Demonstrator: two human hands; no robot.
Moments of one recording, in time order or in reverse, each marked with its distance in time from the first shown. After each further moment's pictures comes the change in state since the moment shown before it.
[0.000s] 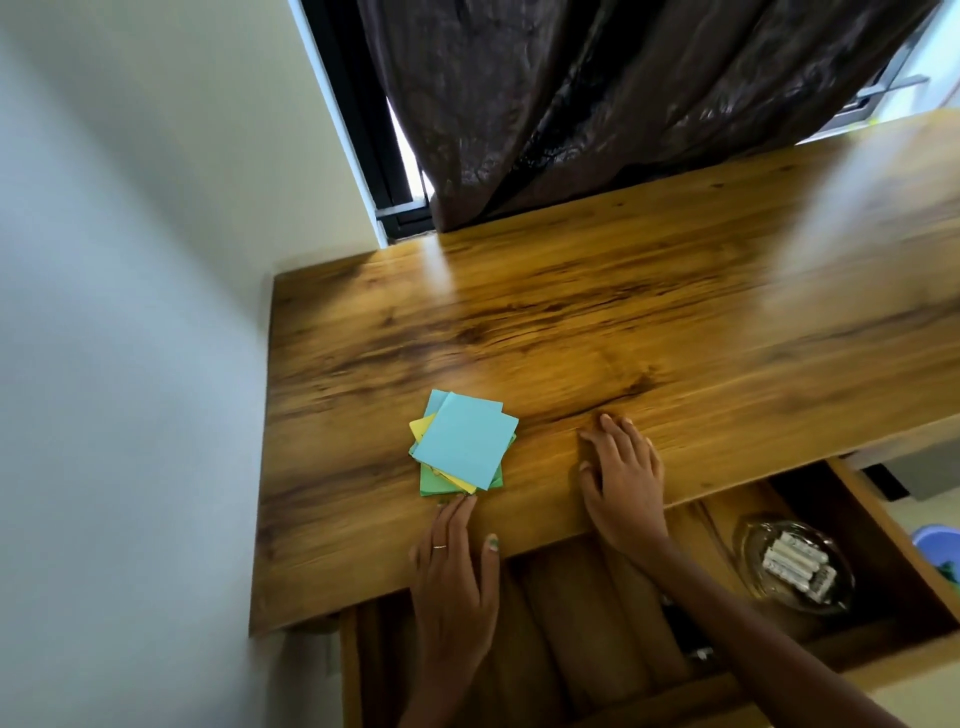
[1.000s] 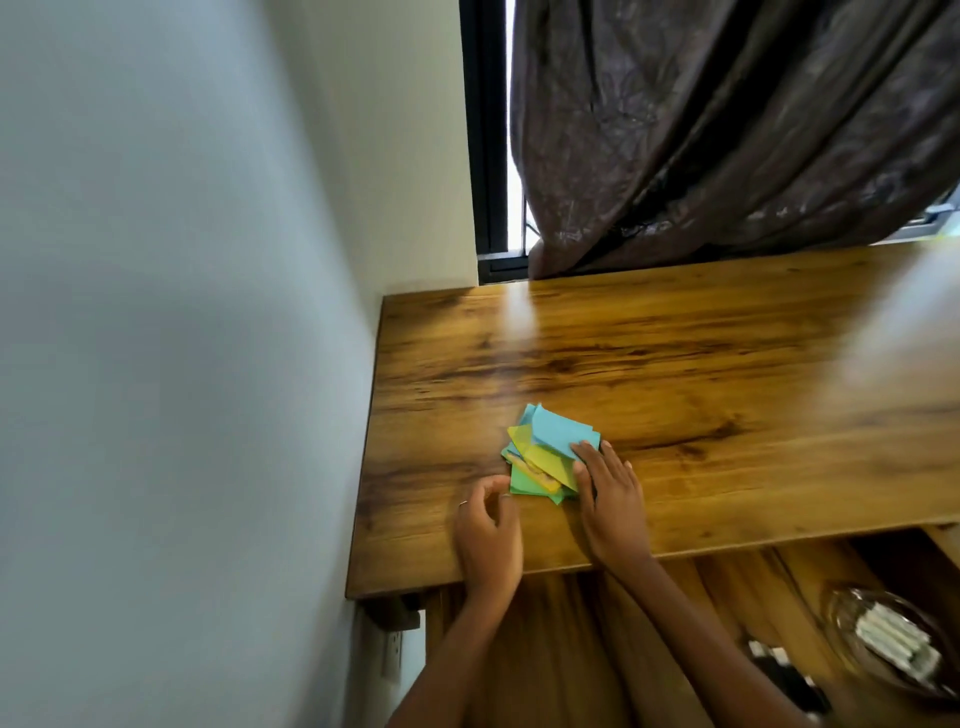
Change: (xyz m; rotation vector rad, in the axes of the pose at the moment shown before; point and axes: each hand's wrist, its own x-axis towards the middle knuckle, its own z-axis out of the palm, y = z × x) left_hand 0.041 -0.026 -0.037 -0.550 0.189 -0.373; right_hand -0.009 -0.099 0.044 0.148 0.026 -0.161
